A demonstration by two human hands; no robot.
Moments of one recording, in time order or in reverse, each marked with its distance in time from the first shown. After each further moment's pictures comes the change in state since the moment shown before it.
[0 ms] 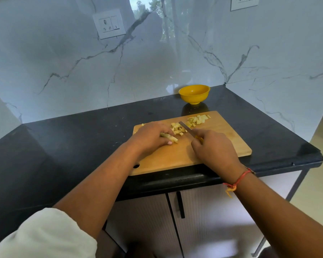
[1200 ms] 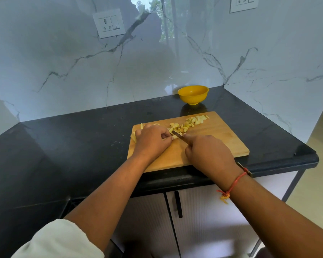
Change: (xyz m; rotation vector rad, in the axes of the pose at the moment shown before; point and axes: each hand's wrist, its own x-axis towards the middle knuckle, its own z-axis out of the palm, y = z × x) left_hand -0.003 0.006 0.034 -0.013 0.367 -0.159; right_hand -0.004 -0.013 0.003 -0.259 -0.114 -0.076
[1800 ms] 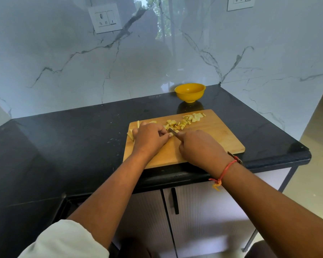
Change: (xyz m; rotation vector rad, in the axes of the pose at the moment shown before) left_hand 0.000 0.004 0.004 -0.042 0.029 -0.075; right_hand 0.021 -0.015 -0.003 -0.113 -0.204 -0.033
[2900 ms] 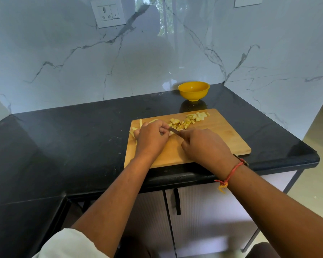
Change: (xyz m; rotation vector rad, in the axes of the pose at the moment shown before) left_hand -0.006 0.000 0.002 -0.174 0.052 -0.072; right_hand -0.001 0.004 0.003 0.078 0.128 -0.016
